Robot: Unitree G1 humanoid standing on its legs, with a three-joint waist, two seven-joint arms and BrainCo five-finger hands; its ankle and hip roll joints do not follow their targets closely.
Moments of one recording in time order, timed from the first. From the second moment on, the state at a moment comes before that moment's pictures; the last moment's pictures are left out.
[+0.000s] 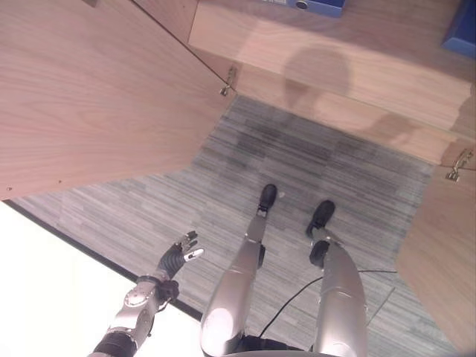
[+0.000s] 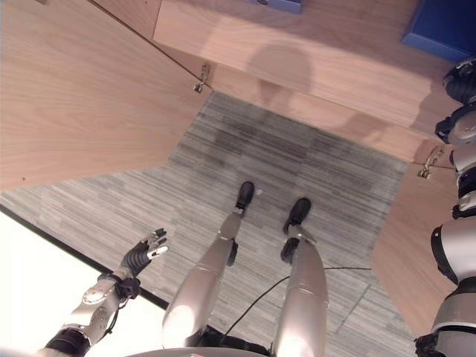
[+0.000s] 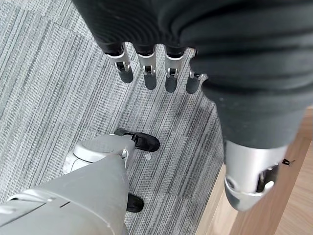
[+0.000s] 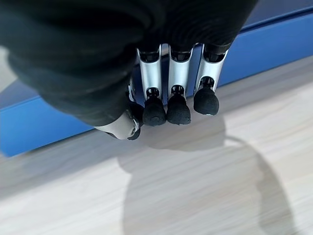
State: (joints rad) left arm -0.03 0.45 -0.29 0.62 -0.61 -0.20 -0.24; right arm -1.18 -1.08 0.58 1.22 0.02 -0.10 -0.22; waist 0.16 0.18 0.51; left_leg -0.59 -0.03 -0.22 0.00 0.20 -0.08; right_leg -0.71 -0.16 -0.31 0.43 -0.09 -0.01
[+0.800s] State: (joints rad) left arm -0.04 0.35 -0.13 0.77 -0.60 -0.19 -0.21; right arm -0.20 -0.44 0.11 0.53 0.04 -0.20 -0.27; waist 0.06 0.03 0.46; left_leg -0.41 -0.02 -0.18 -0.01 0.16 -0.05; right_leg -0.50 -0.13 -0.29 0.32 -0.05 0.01
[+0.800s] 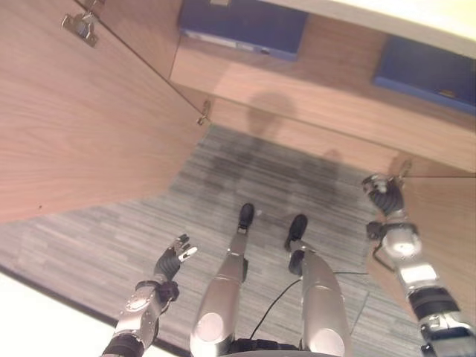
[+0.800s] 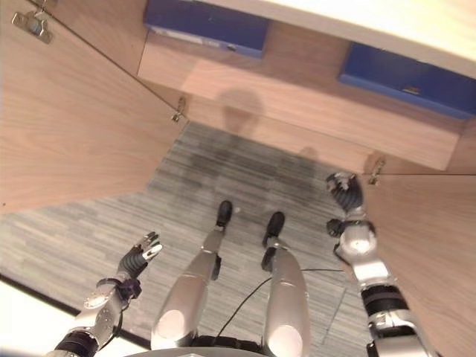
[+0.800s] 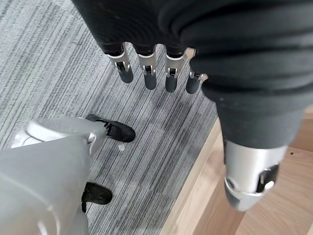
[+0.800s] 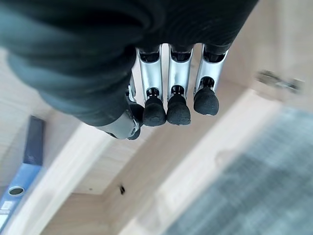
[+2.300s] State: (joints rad) left arm 0.04 0.28 -0.04 1.02 -0.48 -0.17 -0.13; right arm 0.02 -0.31 0.31 0.66 -0.02 -0.12 -0.05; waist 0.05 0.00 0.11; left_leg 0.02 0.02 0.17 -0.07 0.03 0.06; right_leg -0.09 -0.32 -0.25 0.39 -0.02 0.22
